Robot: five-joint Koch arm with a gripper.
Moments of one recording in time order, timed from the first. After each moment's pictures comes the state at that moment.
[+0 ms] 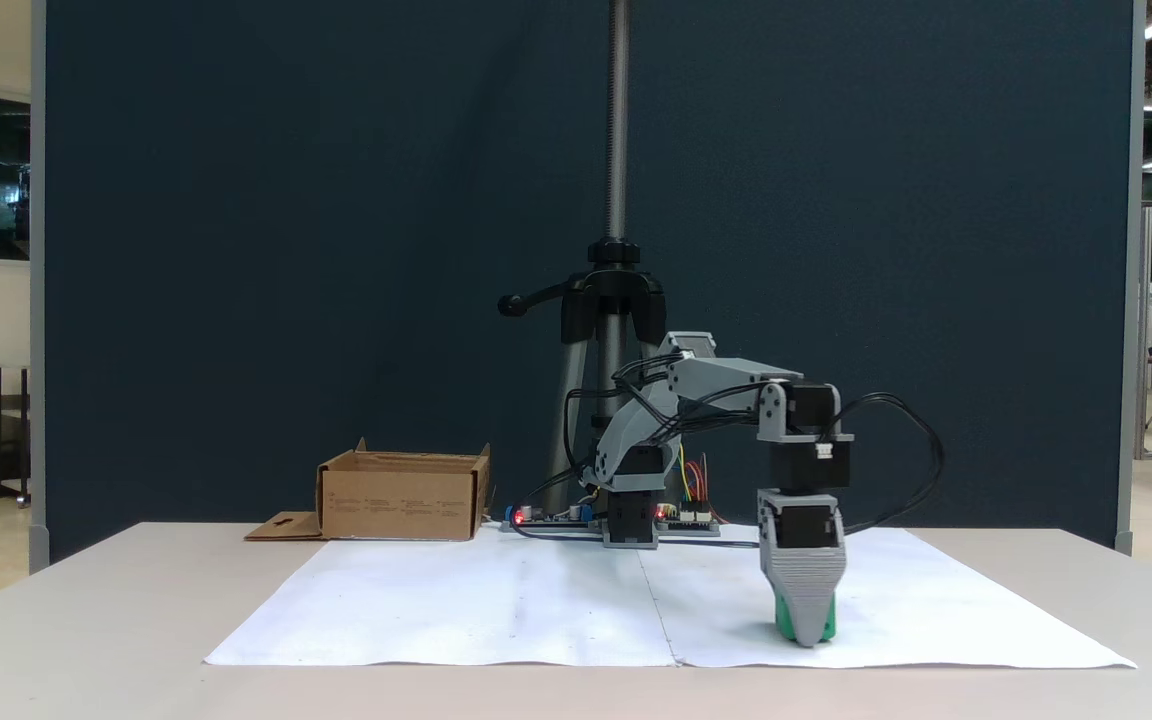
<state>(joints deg) -20.5 43.5 47.0 54.3 21.9</state>
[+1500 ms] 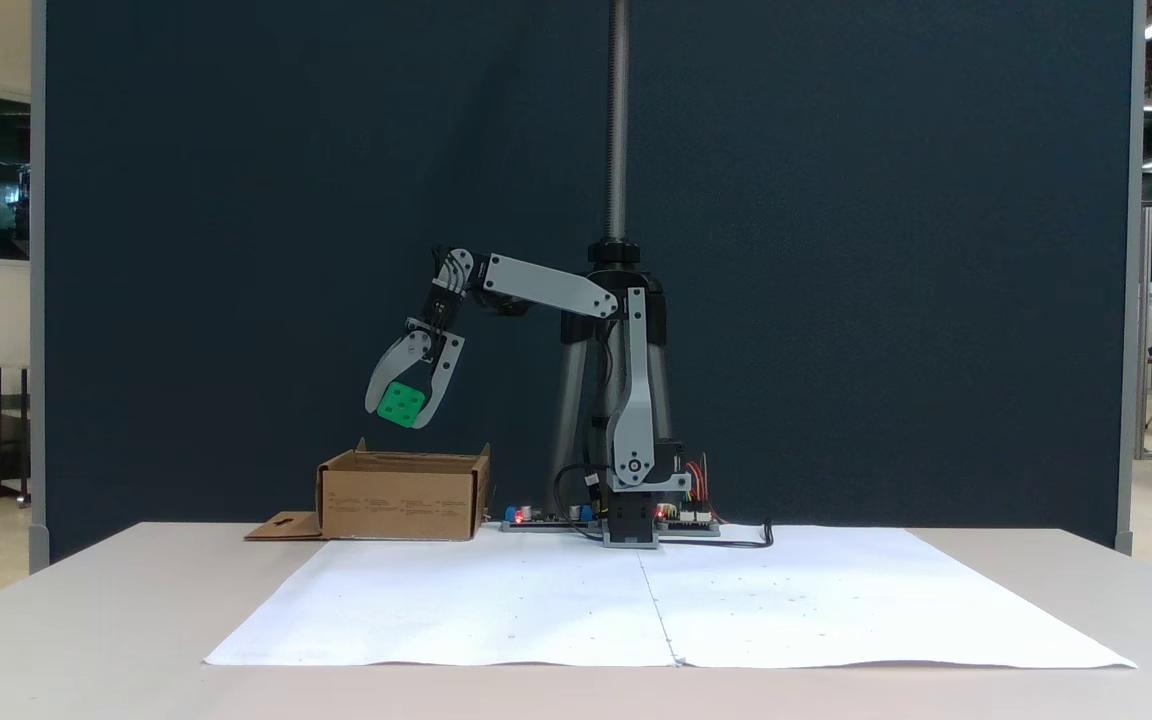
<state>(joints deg) 87.9 86.7 71.4 54.3 -11.2</state>
